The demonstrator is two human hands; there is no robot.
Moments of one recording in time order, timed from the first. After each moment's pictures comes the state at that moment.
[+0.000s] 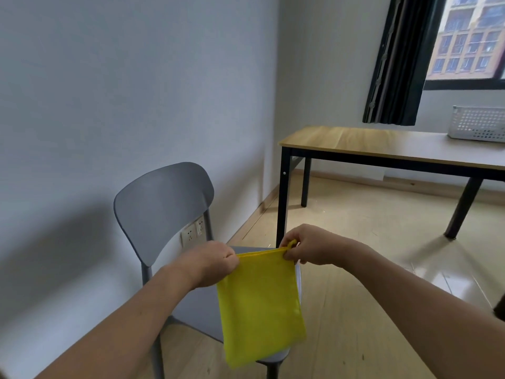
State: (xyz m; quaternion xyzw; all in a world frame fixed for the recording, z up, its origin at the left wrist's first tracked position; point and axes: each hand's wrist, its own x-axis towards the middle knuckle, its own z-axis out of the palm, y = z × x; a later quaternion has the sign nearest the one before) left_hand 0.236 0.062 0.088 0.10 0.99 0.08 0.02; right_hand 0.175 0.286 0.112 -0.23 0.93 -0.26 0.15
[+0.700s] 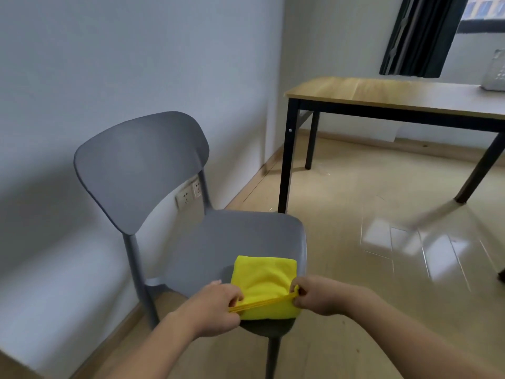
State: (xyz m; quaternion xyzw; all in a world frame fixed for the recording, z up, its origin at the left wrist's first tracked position) left_hand 0.232 0.055 -0.086 0.11 0.97 0.16 0.15; right_hand 0.171 0.300 -0.060 -0.20 0.93 -0.13 0.29
